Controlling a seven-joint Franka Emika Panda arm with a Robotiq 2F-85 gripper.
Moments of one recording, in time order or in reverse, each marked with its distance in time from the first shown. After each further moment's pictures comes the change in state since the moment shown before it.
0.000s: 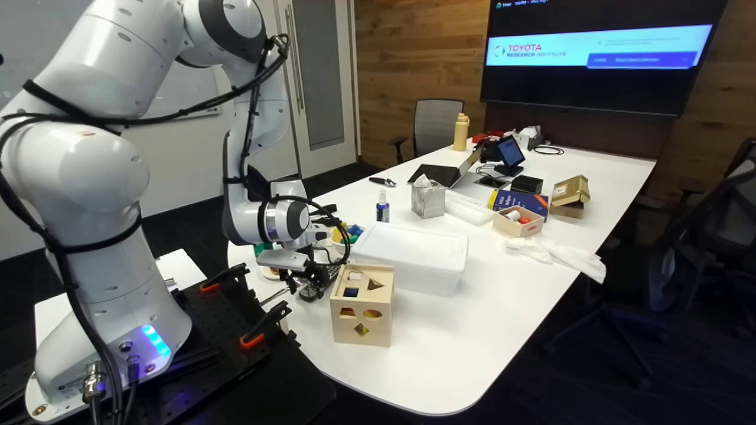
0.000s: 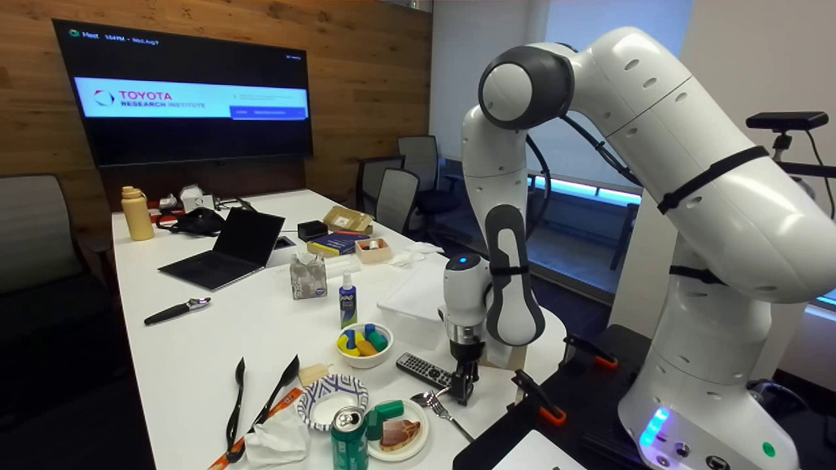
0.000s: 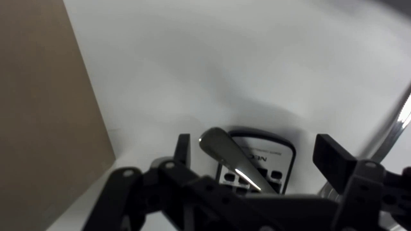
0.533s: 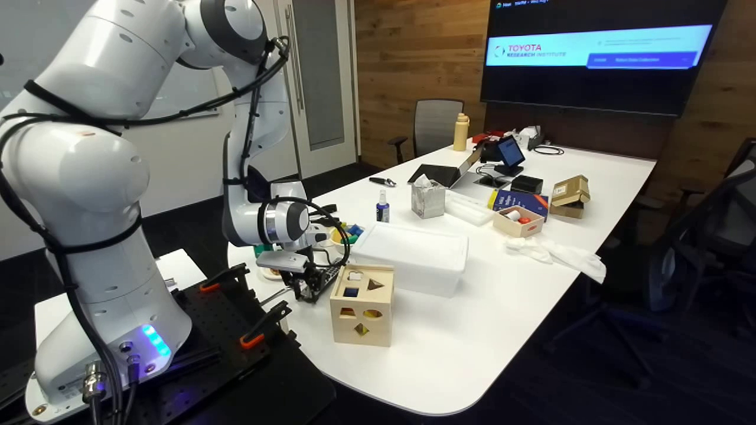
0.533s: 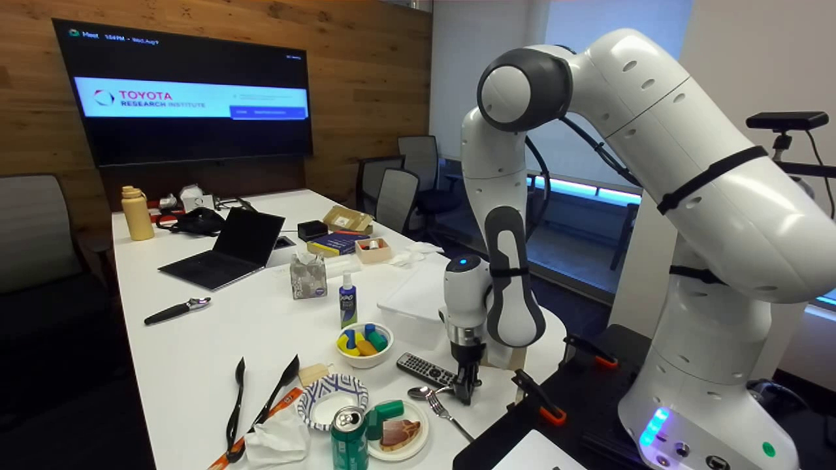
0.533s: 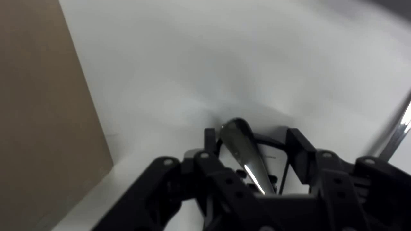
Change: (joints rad) arm 0.000 0.009 0.001 0.001 0.002 0.000 0.000
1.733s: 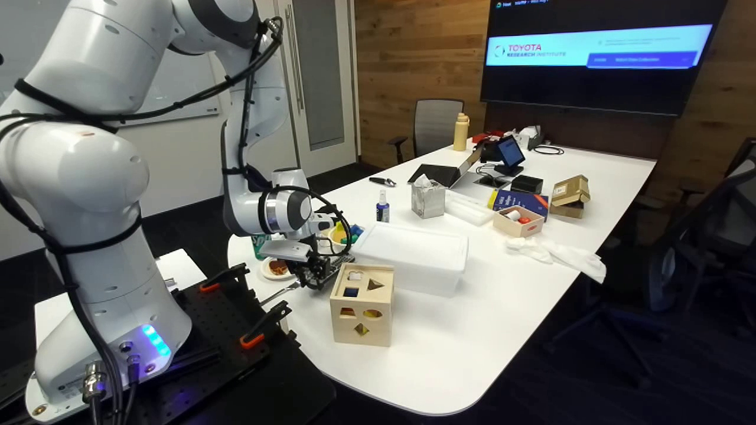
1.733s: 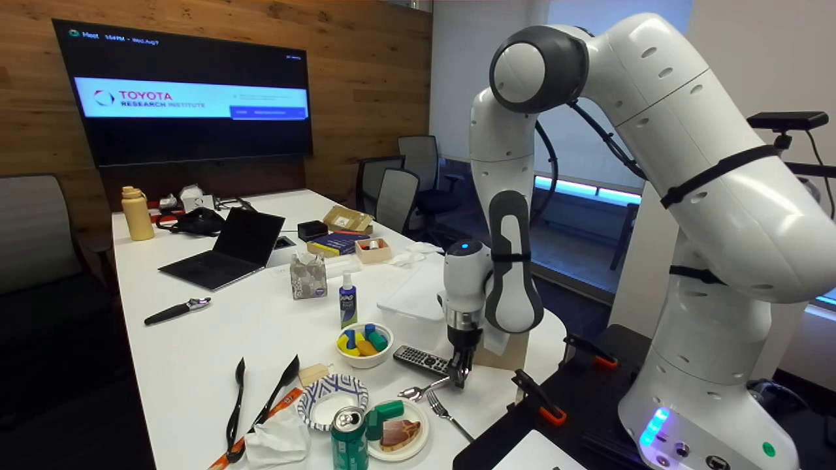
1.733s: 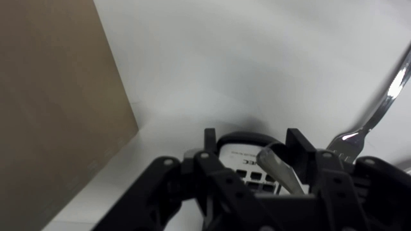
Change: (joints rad) arm -0.005 -0.091 -0.017 -0.033 0.000 -0.002 0.000
